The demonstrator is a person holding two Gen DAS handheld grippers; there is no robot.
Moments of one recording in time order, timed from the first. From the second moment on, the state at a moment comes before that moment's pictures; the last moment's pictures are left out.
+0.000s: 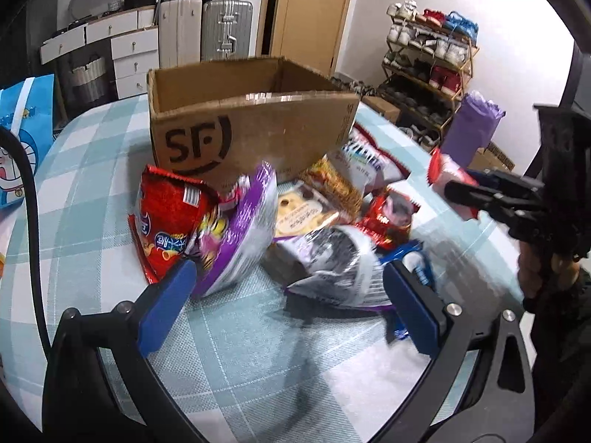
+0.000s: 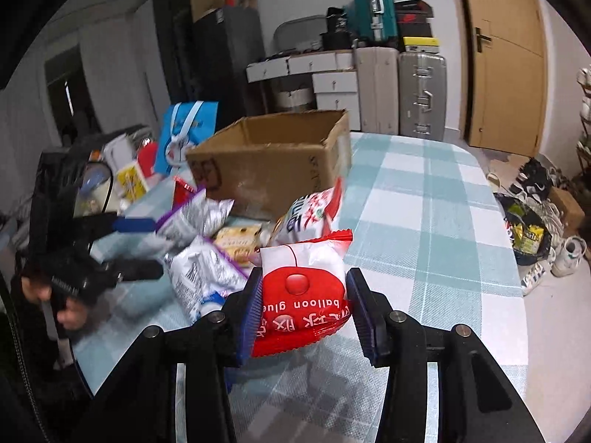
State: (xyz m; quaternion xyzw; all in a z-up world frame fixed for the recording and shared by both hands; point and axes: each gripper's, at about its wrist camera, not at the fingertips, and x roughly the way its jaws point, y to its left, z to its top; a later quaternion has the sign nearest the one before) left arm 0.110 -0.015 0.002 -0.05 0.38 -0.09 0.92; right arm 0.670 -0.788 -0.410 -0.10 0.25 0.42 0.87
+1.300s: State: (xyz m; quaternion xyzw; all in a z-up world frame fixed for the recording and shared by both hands) left arm 0.119 -0.045 -0.001 -0.08 0.40 -0.15 0.90; right arm 0.672 -0.784 -0.414 -0.08 0.25 0.44 0.86
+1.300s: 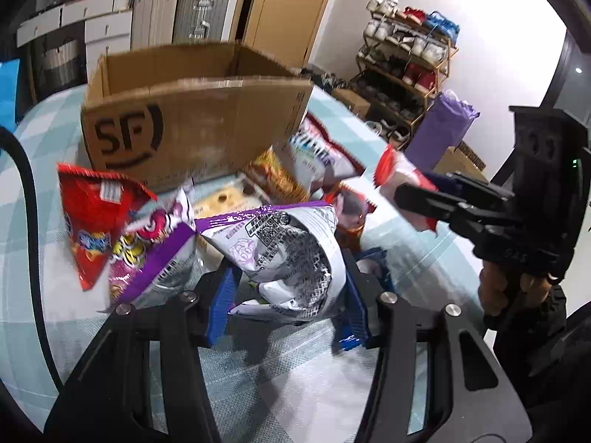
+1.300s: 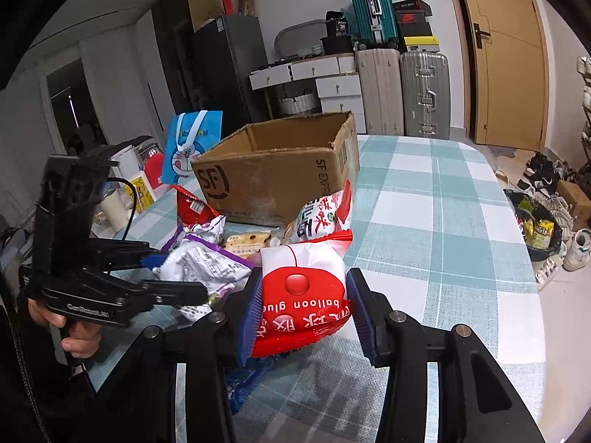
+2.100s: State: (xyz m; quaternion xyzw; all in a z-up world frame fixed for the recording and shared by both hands) left arm 0.125 0.052 0.136 -0.08 0.27 -0.04 0.96; right arm 0.682 -0.741 -0.342 -0.04 0.20 0.42 0.89
